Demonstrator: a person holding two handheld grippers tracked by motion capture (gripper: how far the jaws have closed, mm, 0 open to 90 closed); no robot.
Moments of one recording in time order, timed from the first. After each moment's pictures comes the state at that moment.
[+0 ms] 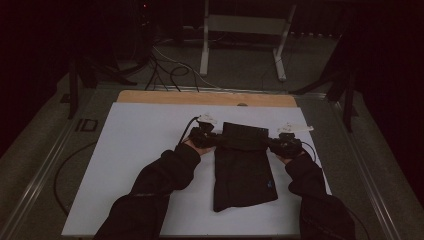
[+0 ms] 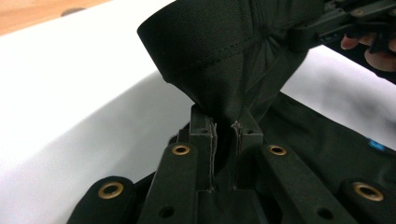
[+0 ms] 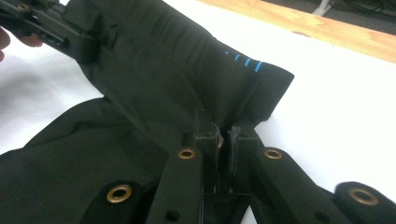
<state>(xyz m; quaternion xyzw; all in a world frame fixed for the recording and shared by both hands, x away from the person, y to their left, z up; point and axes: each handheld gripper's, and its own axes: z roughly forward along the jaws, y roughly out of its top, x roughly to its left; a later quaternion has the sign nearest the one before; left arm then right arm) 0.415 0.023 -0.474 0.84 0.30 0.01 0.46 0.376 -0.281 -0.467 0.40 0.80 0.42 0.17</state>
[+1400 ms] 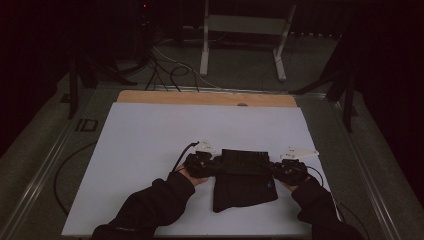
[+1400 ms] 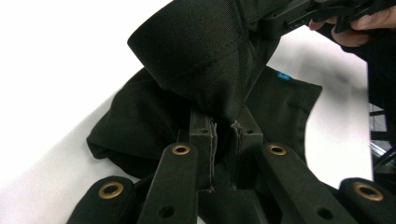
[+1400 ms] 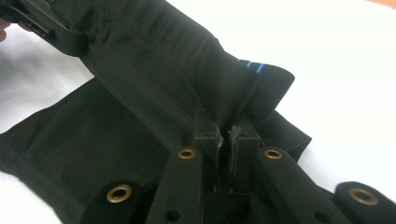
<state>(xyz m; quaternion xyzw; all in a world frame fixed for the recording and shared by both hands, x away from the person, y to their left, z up) 0.327 0.032 -0.473 0.85 0.28 -0.01 0.45 0.301 -0.280 -0.471 0.37 0.82 0.42 0.14</state>
